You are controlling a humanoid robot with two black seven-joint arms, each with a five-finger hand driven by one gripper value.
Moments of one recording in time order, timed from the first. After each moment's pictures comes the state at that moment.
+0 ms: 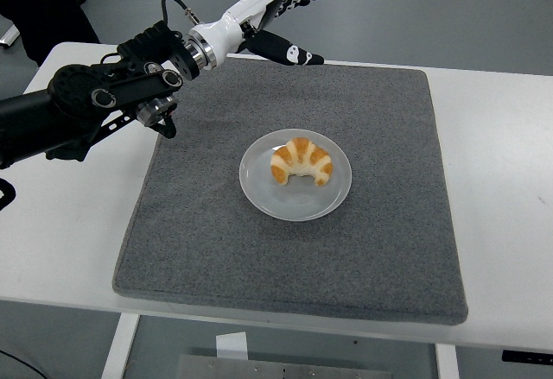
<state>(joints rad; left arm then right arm) -1.27 0.32 -0.02 -0.86 0.32 0.07 -0.52 0.06 0.00 0.07 0.14 0.28 -0.17 -0.03</state>
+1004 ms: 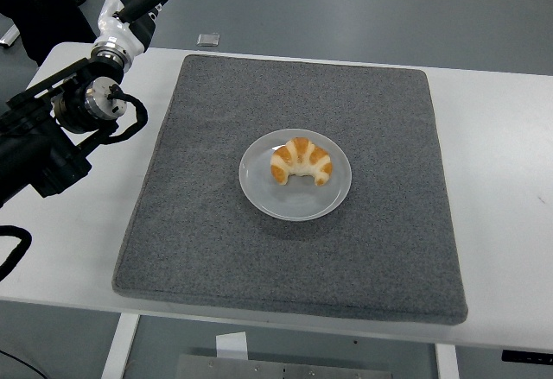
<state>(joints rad) -0.95 0.32 -0.63 -0.73 -0.17 0.12 -0.39 0.05 0.00 0.07 0.14 0.28 -0.16 -0.03</state>
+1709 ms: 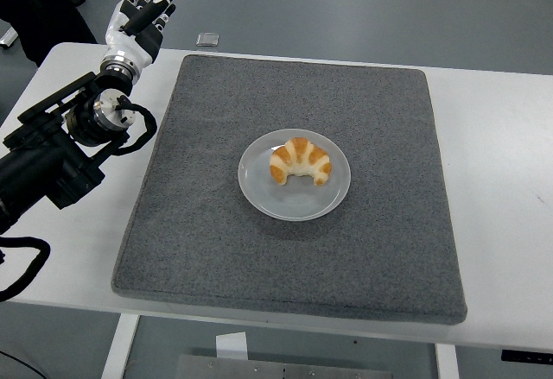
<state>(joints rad) -0.91 0.27 -0.70 -0.69 -0.16 0.07 -0.40 0.06 0.00 0.08 0.14 0.28 -0.17 -0.03</state>
